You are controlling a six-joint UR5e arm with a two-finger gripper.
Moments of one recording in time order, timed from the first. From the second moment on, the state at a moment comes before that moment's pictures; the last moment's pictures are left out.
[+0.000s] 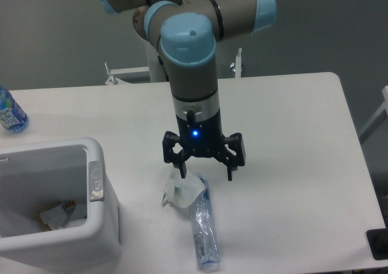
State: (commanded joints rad) arm 2.34 -1.90 -1.48 -0.97 1.58 0.51
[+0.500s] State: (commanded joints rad) arm 2.34 -1.93 -1.52 -0.97 1.60 0.48
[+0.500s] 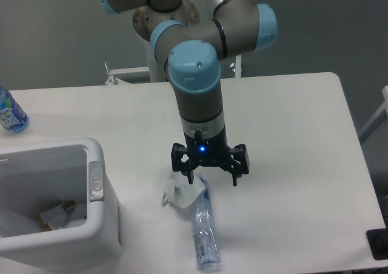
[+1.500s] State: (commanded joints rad) arm 2.28 -2.06 -1.64 -0.97 1.48 0.36
